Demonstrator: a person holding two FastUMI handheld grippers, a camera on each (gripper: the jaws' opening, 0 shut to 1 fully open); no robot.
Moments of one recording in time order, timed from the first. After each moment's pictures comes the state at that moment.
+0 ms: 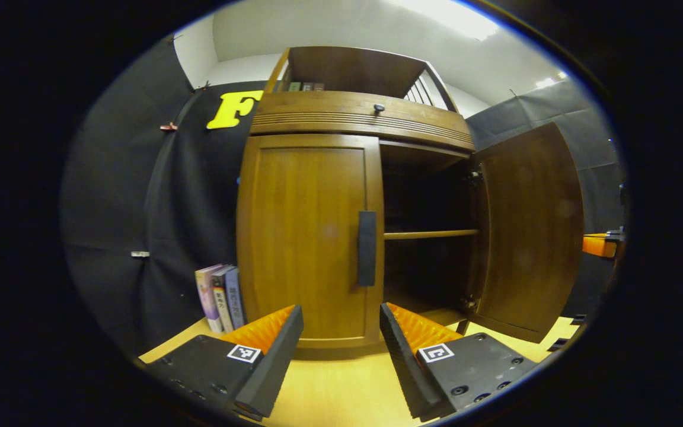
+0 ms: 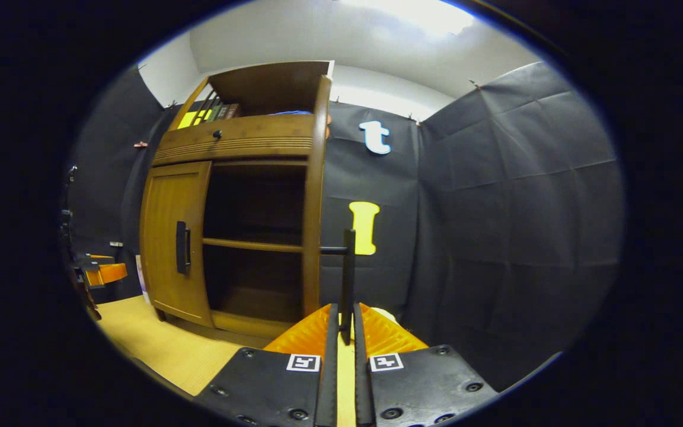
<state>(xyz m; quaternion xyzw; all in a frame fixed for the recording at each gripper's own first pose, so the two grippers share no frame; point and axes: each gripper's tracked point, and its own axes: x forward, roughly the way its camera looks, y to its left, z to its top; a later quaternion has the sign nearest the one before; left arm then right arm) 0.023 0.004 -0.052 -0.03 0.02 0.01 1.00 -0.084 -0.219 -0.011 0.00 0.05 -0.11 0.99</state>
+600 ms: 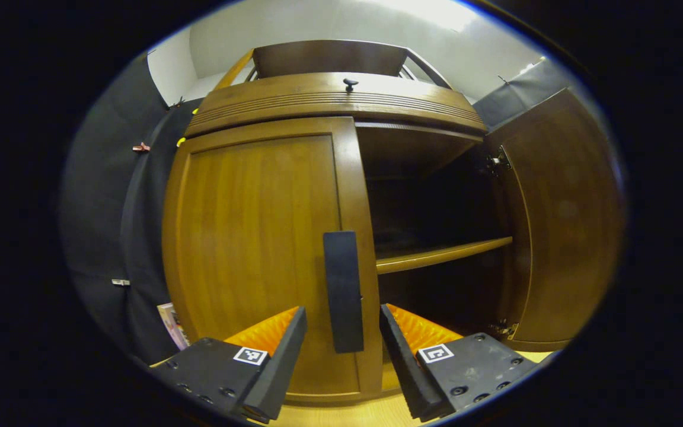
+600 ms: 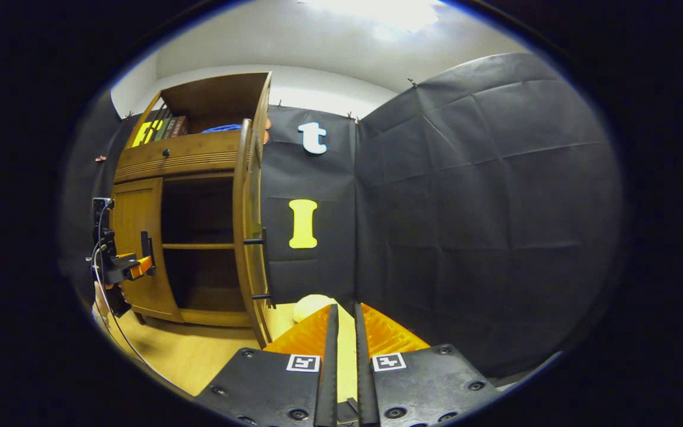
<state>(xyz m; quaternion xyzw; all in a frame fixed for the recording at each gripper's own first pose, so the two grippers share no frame) 0.175 -0.011 -0.043 0.02 -0.02 0.03 1.00 -0.179 -0.294 -0.001 0.02 0.06 -0.23 0.97</state>
